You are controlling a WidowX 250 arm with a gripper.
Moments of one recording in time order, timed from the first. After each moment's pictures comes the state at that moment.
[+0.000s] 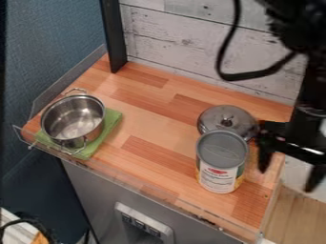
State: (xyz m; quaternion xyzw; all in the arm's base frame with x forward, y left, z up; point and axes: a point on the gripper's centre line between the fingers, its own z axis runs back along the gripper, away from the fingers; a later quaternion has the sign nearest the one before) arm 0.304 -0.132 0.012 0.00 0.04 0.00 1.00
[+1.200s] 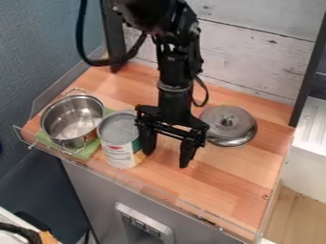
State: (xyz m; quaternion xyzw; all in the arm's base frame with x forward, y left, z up) arm 0.258 0.010 0.012 -0.01 0.10 0.05 0.99
